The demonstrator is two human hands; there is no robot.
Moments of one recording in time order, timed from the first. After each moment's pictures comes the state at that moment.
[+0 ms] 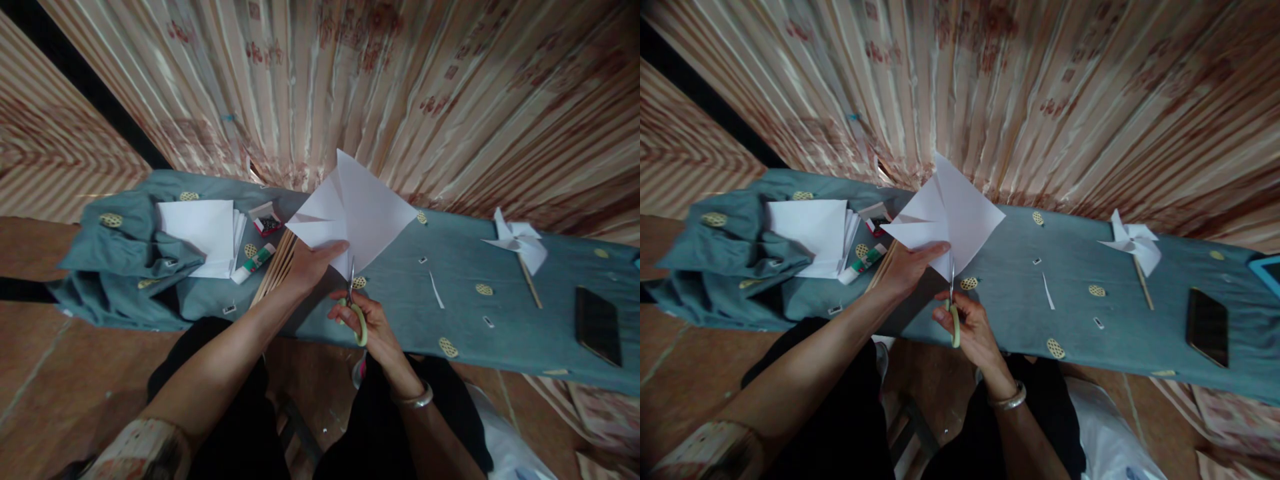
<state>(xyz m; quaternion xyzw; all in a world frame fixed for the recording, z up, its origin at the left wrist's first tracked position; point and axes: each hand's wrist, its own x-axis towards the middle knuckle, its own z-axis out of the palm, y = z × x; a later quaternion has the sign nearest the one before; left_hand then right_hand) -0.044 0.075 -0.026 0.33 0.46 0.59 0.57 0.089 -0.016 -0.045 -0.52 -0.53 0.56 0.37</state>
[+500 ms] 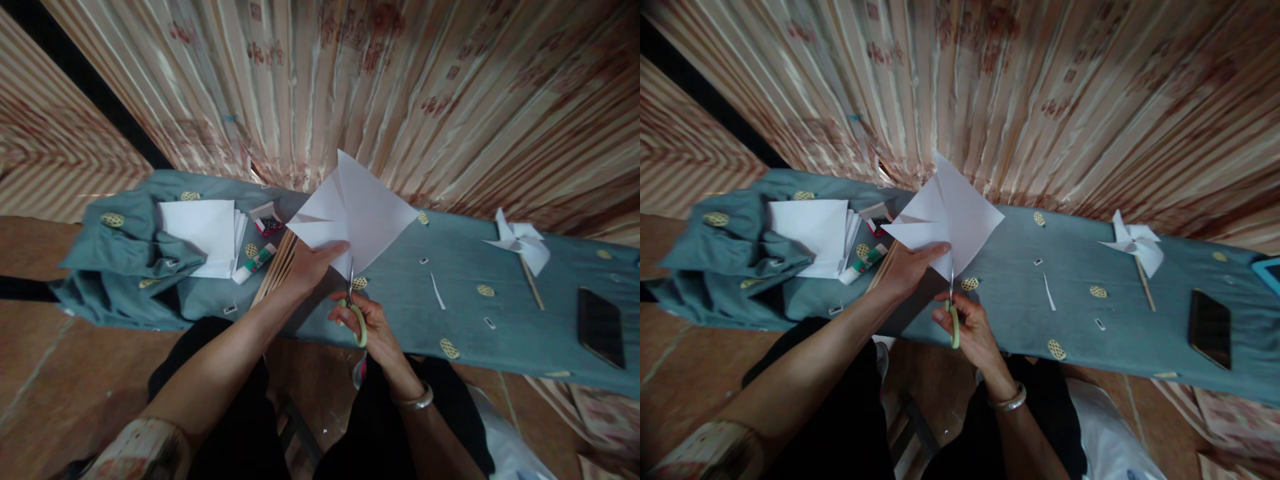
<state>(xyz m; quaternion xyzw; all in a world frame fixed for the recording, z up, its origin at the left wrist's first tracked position) -0.045 0.075 -0.028 0.33 0.46 0.59 0.57 0.089 -0.017 -0.048 -0.52 -0.52 0.57 0.37</state>
